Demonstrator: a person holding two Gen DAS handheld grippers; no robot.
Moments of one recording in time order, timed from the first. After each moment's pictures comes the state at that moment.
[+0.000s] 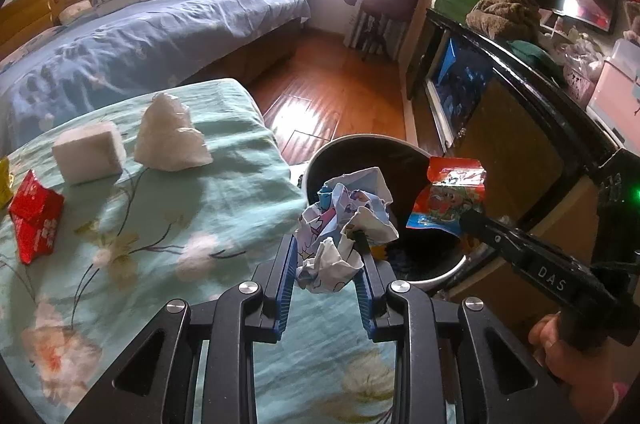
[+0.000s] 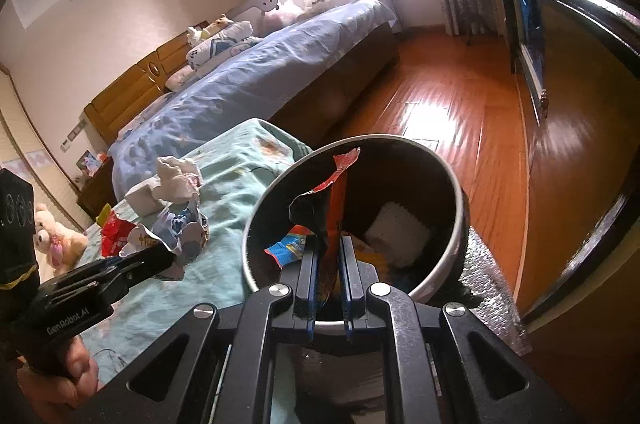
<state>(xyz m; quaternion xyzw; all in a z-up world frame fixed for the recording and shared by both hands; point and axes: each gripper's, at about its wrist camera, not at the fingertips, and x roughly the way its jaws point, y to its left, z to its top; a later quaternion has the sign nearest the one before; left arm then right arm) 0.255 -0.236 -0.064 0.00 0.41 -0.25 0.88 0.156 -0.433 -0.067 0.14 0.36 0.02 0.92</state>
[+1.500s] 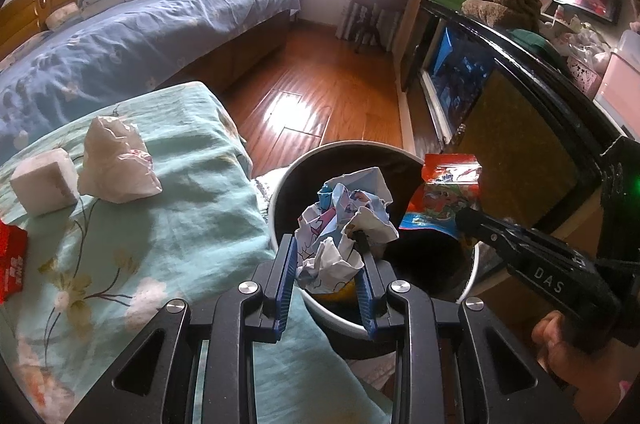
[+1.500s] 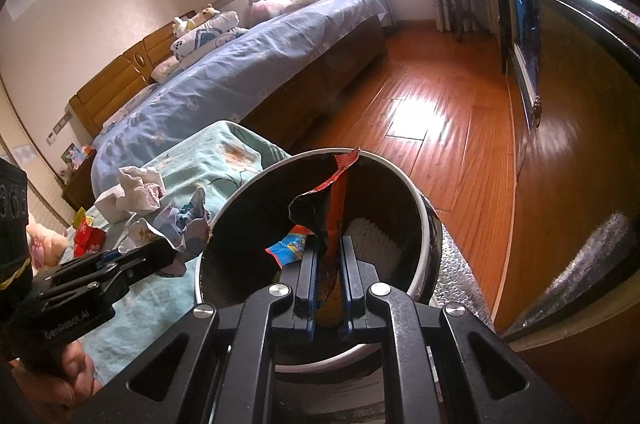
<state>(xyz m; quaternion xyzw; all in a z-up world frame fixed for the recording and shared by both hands) 0.286 -0.282 -0.074 0.01 0.42 -0.26 0.87 0.183 -0.459 -0.074 0.13 0.39 0.00 0.91</state>
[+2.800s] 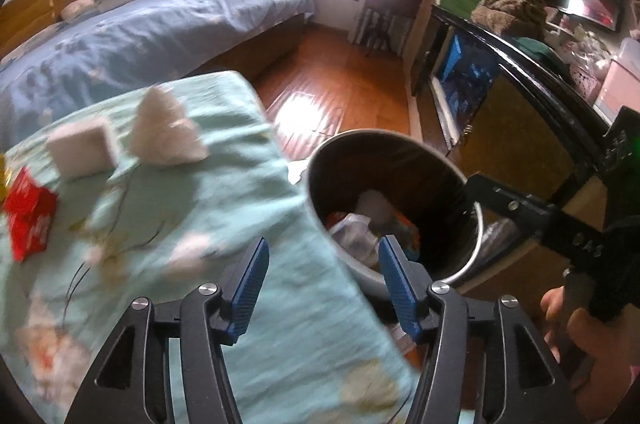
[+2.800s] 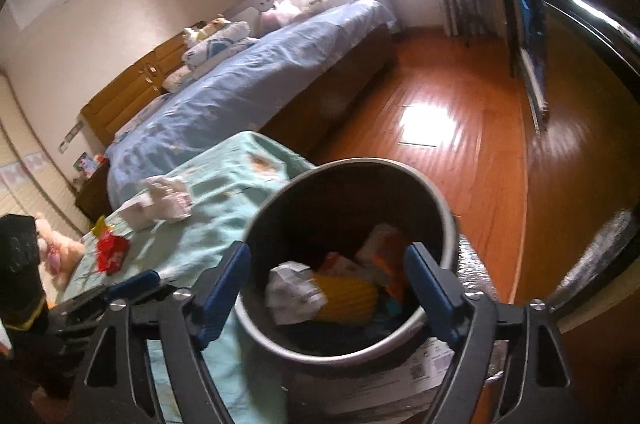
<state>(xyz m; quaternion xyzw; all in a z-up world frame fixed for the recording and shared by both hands) 0.252 -0.232 -0.072 0.00 0.41 -0.24 0.88 0.173 -0.438 -0.053 0.14 0.37 0.02 0.92</state>
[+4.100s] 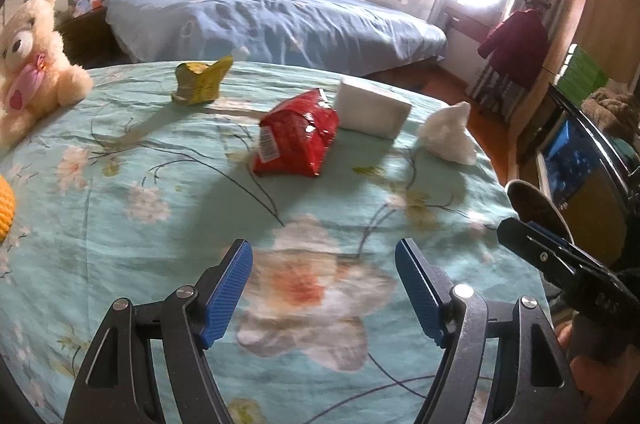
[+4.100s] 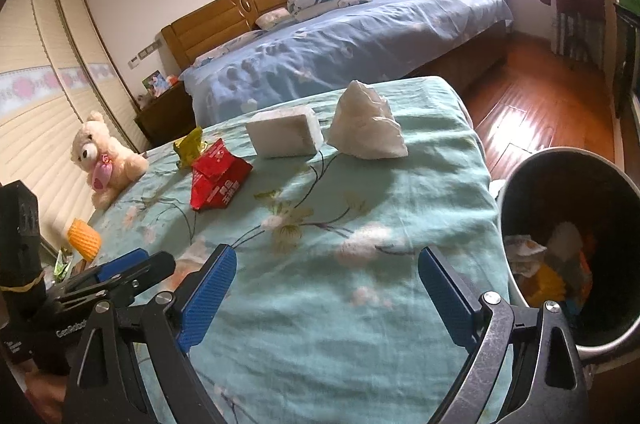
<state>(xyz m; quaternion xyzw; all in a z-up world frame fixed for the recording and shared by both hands) 0.201 -0.040 -0.067 -0.11 0.40 -0.05 0.91 0.198 -0.244 -0.078 0.06 0.40 0.17 0.90</state>
